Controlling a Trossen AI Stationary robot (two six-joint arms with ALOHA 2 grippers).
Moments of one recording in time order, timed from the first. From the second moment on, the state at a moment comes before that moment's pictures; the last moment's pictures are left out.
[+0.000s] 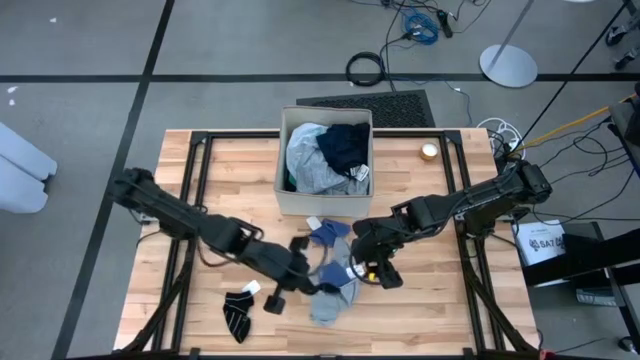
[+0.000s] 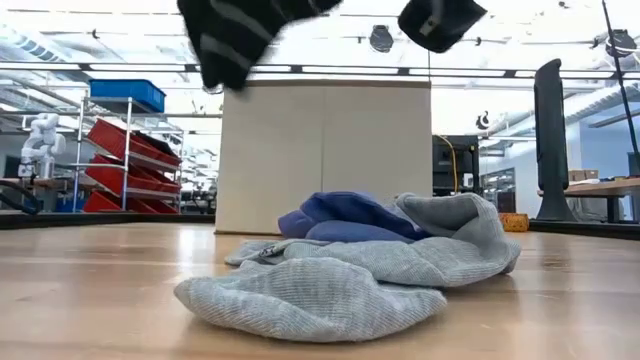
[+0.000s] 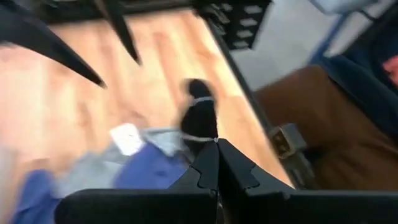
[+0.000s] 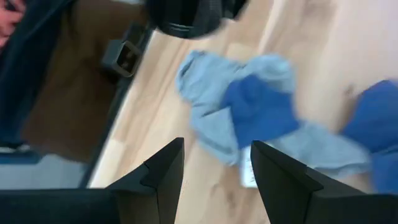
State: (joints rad) left arm -0.44 1.54 1.33 -0.42 0.00 -0.11; right arm 0.28 1.52 1.28 -0.70 -0.25 0.09
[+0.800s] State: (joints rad) left arm -0.42 1.46 1.33 -0.50 -0.27 -0.07; right arm 0.35 1.52 1.47 -0.64 0.08 -0.09
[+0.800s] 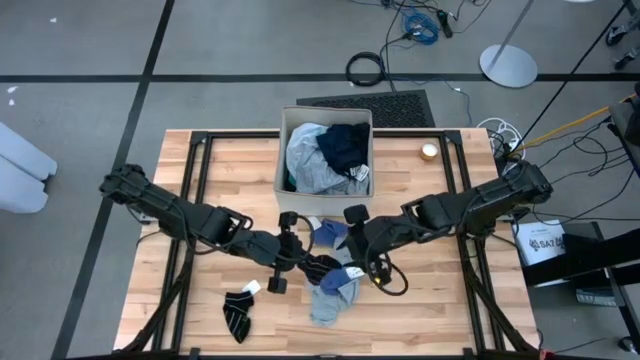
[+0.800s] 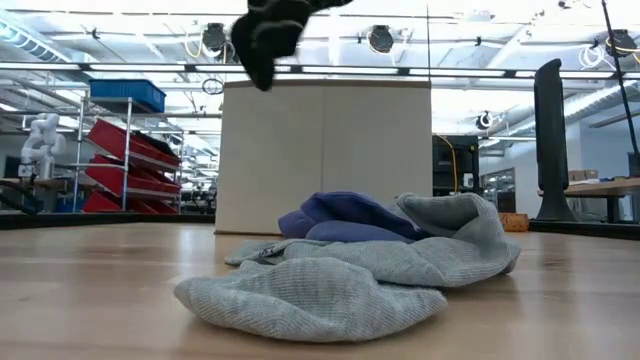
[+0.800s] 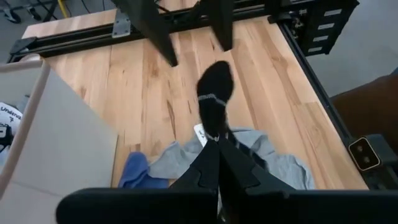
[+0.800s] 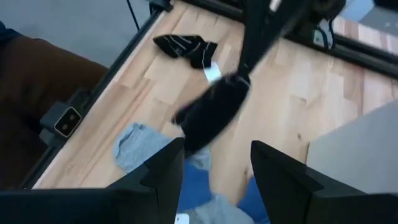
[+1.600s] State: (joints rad) left arm -0.41 1.47 1.33 -0.45 -0.26 -0.04; right arm 0.36 1.61 1.47 -0.51 0.13 -0.16
